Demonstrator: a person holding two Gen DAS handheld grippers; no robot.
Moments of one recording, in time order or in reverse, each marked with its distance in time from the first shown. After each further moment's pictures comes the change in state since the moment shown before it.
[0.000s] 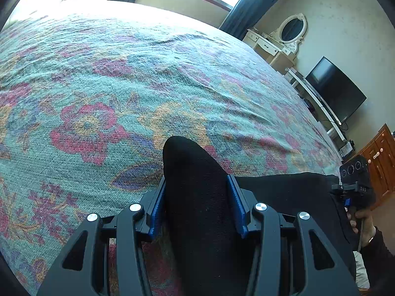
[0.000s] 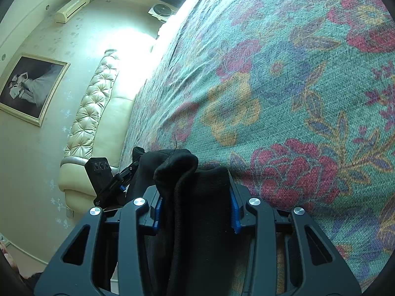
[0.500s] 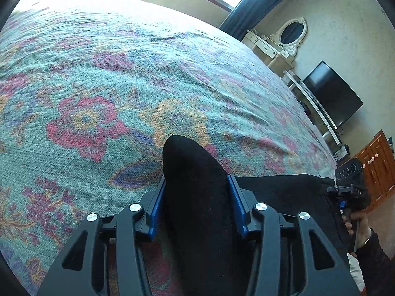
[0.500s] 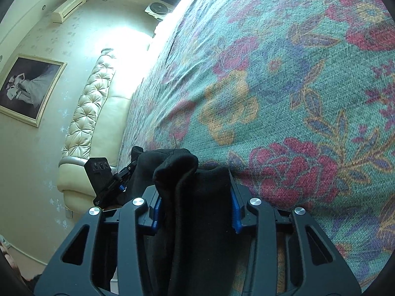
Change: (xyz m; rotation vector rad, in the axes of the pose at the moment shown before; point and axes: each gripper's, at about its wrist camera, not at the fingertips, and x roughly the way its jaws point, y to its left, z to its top) left arm -0.001 0.004 -0.001 -0.023 0.006 -0.028; right arm 0.005 0.002 0.002 0.006 0.011 -0.012
